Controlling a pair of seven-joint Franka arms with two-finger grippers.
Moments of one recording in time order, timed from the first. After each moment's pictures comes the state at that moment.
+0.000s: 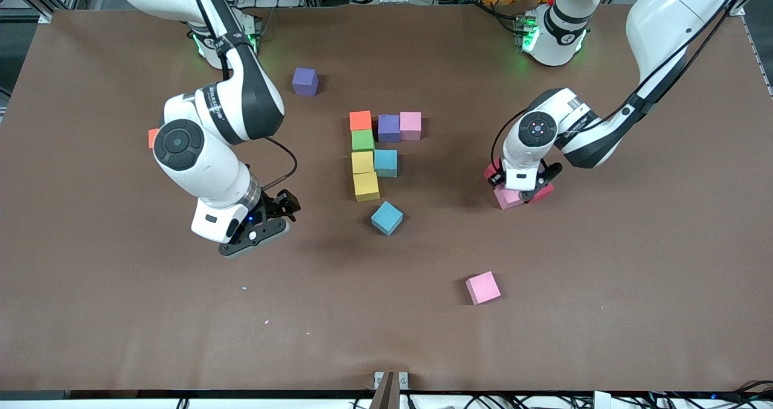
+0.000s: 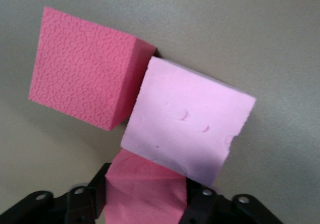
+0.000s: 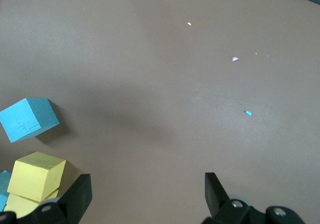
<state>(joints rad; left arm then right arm) 0.50 0.58 -0.94 -2.21 0.67 2.28 -1.62 0.65 0.47 -0.32 -1.52 0.21 2.05 -0.14</state>
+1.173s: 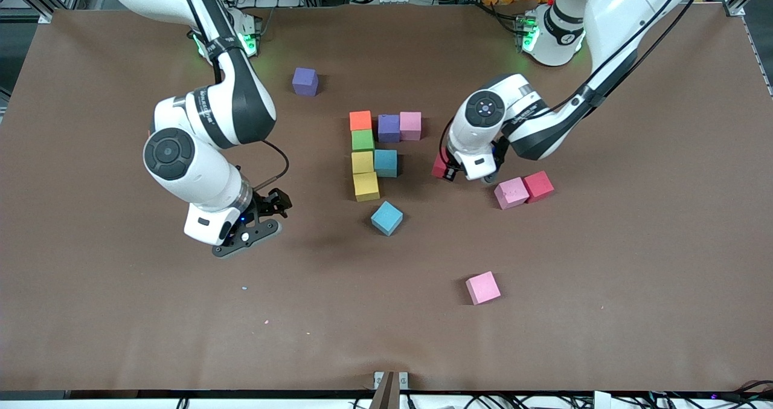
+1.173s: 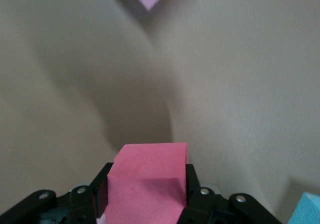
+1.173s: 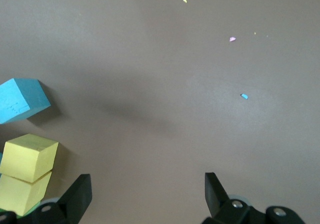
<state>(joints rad) 0.21 0.62 -0.94 -2.02 0.51 2.28 -2.17 0.62 0.47 -0.32 -1.52 0.21 1.98 -0.18</state>
